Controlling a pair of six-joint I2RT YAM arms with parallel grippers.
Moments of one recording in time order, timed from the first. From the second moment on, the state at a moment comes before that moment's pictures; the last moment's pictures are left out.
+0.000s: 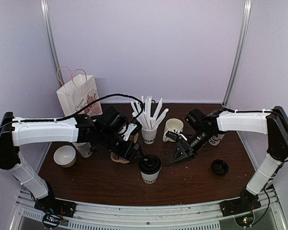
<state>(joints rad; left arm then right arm) -0.96 1.56 1.17 -0.53 0.16 -0.37 0.60 1.64 1.11 -0.78 -0.94 0.06</state>
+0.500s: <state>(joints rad) -0.97 1.61 1.15 -0.39 0.26 -0.48 0.63 1.76 1.12 -0.62 -1.06 0.22</state>
